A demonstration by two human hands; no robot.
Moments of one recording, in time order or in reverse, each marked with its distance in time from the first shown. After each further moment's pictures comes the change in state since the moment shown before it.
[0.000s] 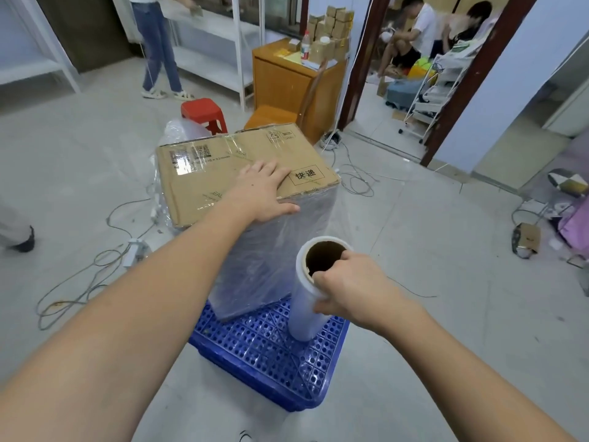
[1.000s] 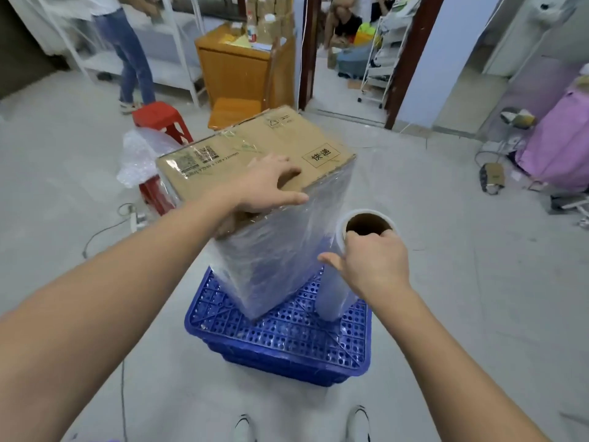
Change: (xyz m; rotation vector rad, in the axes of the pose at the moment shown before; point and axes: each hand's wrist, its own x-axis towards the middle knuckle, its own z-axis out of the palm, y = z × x) left_hand -0.024 -0.053 -0.027 -0.268 -0.129 0.373; right_hand 0.044 -0.088 0.005 0.024 0.122 0.816
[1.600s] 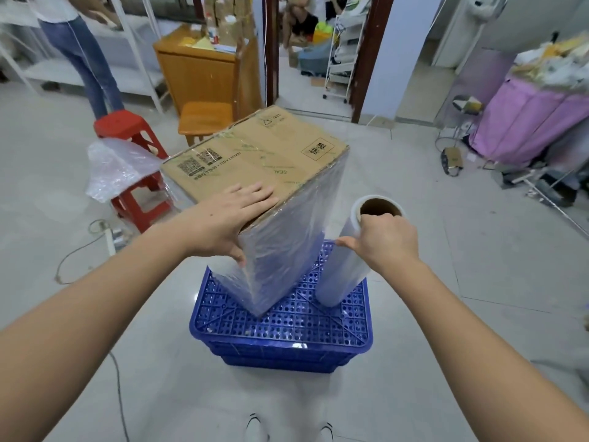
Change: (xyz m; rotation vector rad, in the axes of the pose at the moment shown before) left_hand -0.089 -0.077 0.010 0.355 -0.101 0.407; right_hand -0.005 -0.012 -0.007 -0.016 -0.032 0.222
